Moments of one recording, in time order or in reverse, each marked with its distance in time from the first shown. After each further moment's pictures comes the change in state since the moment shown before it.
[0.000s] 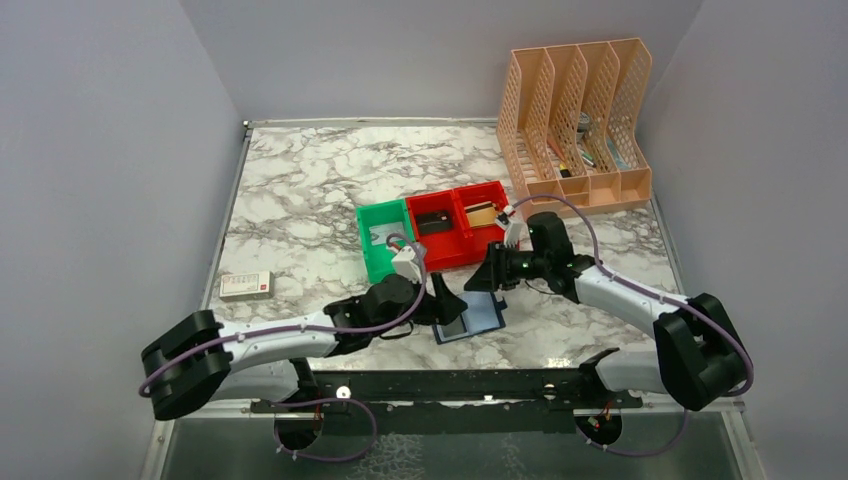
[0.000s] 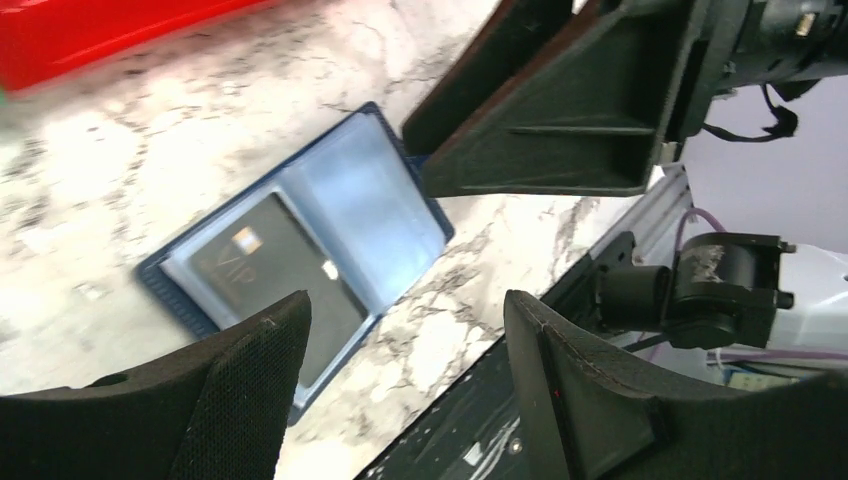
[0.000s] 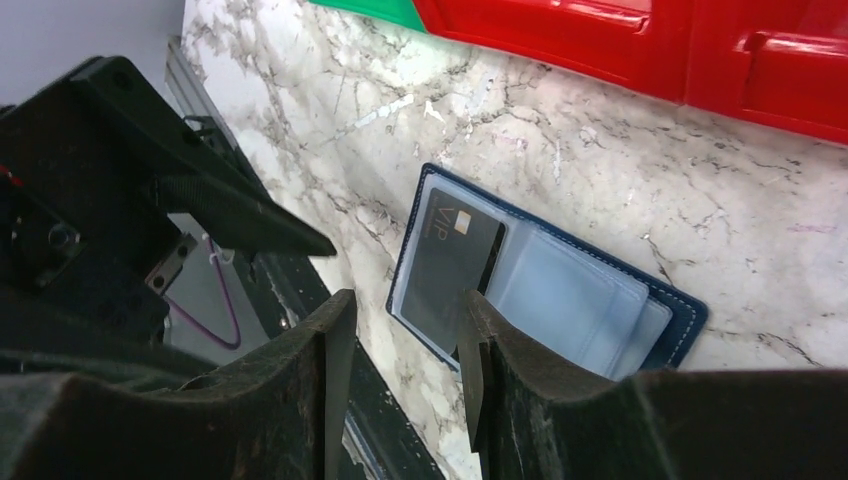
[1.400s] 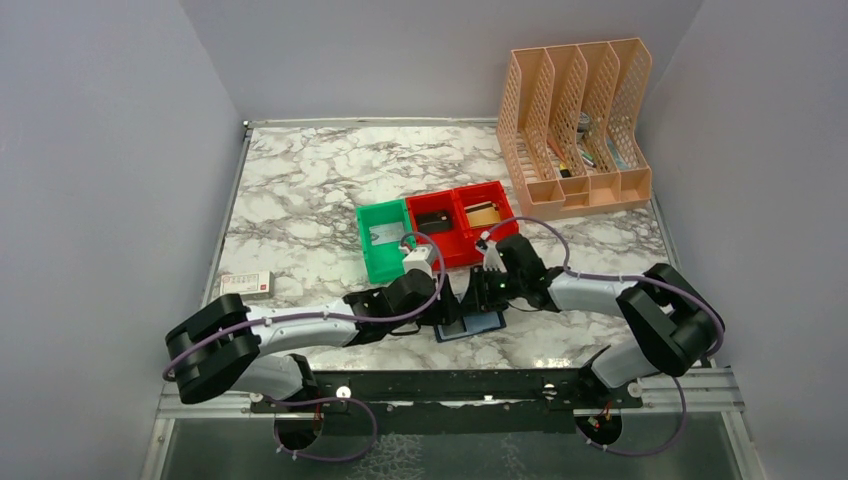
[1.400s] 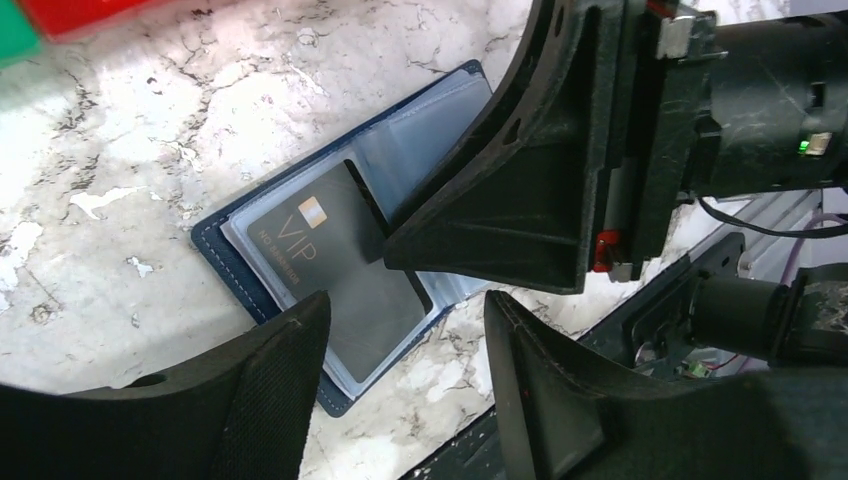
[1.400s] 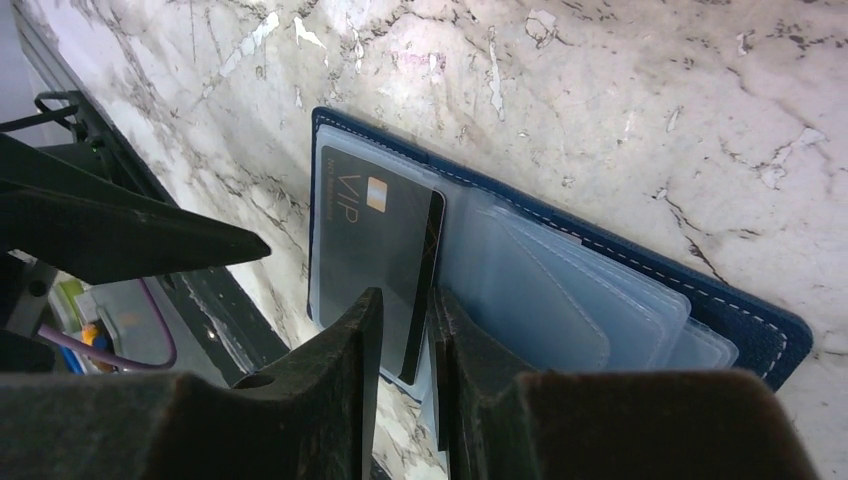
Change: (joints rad) left arm 0.000 0.087 0.089 -0.238 -0.056 -0.012; right arm 0.169 0.196 -0.051 0.092 0.199 0.075
